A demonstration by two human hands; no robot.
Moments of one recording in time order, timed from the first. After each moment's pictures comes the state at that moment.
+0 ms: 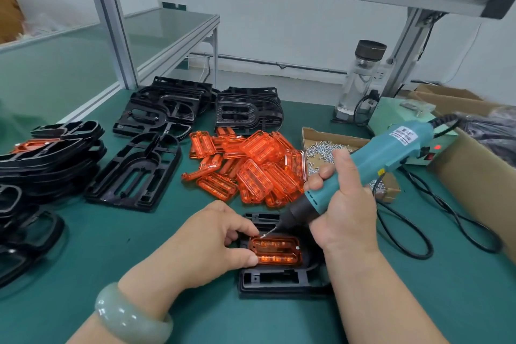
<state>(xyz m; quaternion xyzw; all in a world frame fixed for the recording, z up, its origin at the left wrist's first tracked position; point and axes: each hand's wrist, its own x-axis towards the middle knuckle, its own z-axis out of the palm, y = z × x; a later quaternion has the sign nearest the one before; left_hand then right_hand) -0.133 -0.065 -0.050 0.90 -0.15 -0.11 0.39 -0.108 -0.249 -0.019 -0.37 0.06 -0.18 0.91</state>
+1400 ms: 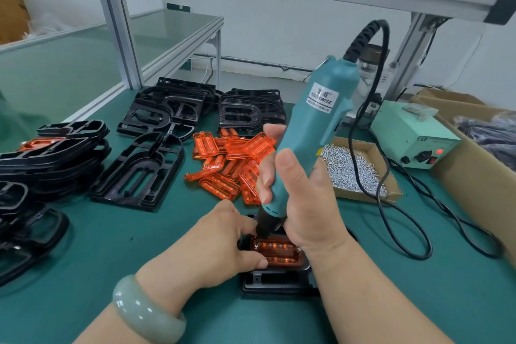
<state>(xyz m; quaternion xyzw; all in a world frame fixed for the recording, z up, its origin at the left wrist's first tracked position) -0.135 -0.078 -0.038 0.92 -0.18 -0.11 0.33 -0.112 -0.214 -0.006 -0.53 -0.25 -0.04 0.81</state>
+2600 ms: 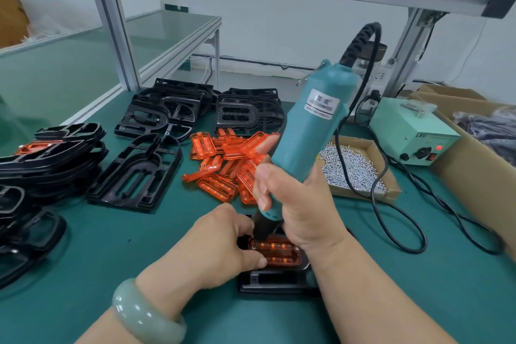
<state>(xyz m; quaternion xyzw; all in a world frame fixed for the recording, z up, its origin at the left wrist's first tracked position) -0.135 -0.082 -0.044 0.92 -0.14 -0.08 0.36 -0.108 -0.219 -0.011 -0.55 -0.26 -0.03 0.79</state>
